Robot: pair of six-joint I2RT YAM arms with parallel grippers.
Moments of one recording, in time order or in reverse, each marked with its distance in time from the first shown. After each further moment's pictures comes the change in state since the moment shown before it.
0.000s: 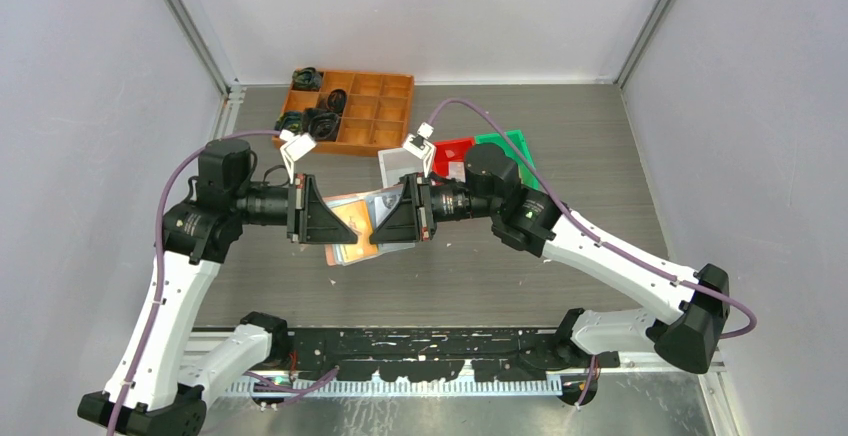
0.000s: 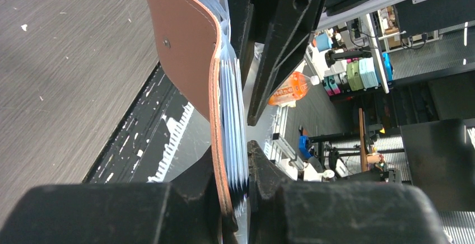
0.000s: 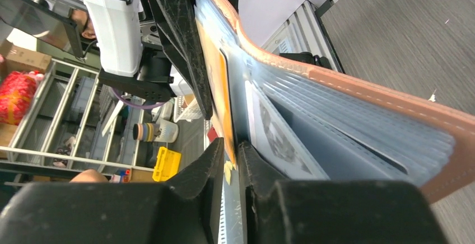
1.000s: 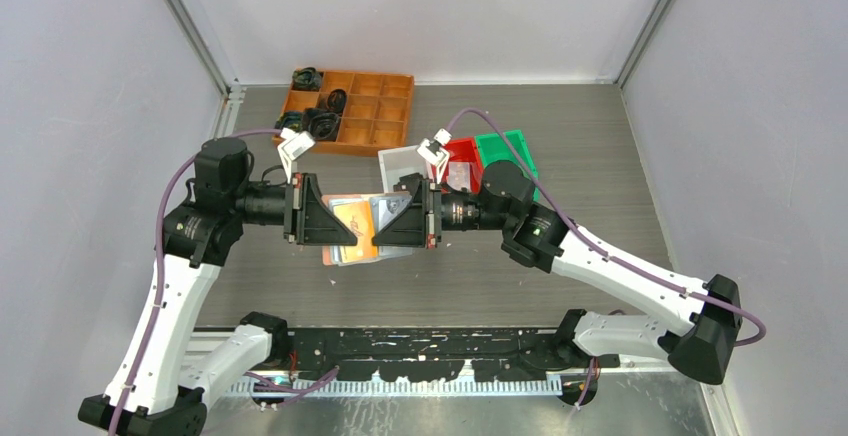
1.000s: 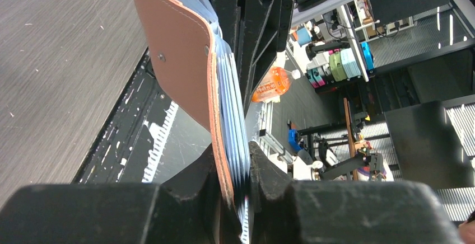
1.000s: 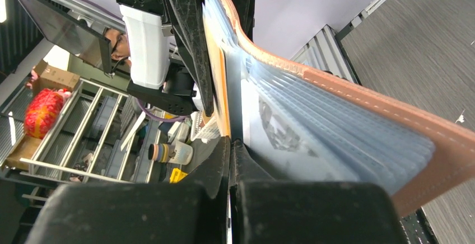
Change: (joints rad) left arm 0.004 -0.017 -0.011 0.086 0.086 -0.068; right arm 0.007 -0.085 -0.138 0.203 0.064 0.119
